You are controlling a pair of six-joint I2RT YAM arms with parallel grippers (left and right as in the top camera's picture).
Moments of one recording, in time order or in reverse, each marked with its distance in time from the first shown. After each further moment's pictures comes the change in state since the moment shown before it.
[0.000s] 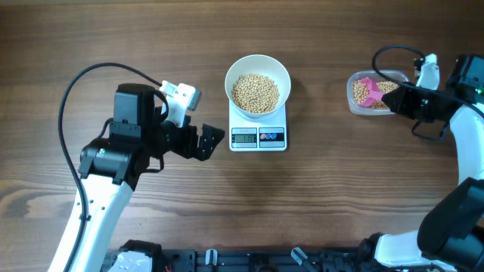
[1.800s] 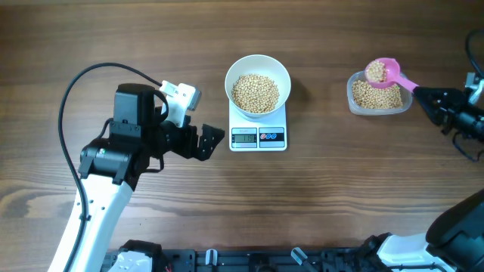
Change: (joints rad) left arm 0.000 0.000 0.000 0.000 0.000 0.000; right arm -0.304 0.003 -0.002 -0.072 -0.687 0.208
